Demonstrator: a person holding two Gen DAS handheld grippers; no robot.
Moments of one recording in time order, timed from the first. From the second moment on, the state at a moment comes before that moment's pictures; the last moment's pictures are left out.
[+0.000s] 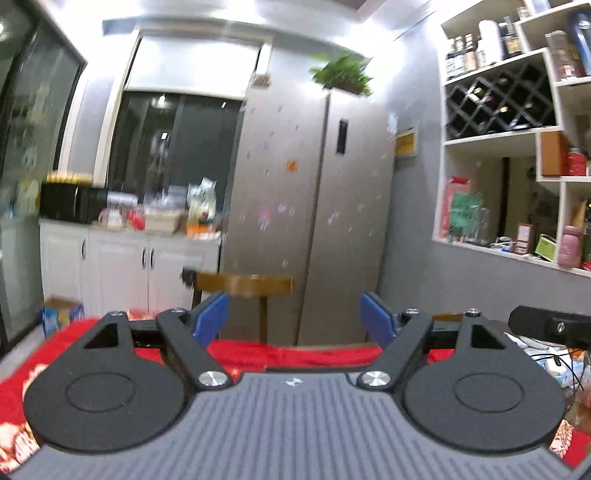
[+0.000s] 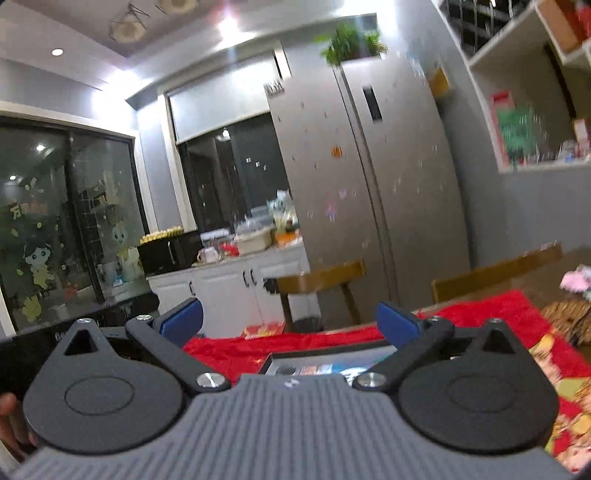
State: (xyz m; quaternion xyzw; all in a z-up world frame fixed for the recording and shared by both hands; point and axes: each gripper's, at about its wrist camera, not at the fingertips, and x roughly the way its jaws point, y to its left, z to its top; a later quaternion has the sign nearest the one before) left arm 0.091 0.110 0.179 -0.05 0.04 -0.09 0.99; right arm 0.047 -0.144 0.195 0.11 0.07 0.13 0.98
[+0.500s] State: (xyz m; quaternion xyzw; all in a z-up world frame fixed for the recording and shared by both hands) left arm 0.022 0.036 0.159 0.01 0.00 -0.03 1.00; right arm 0.007 -0.178 0.180 0.09 0.00 0.12 0.99
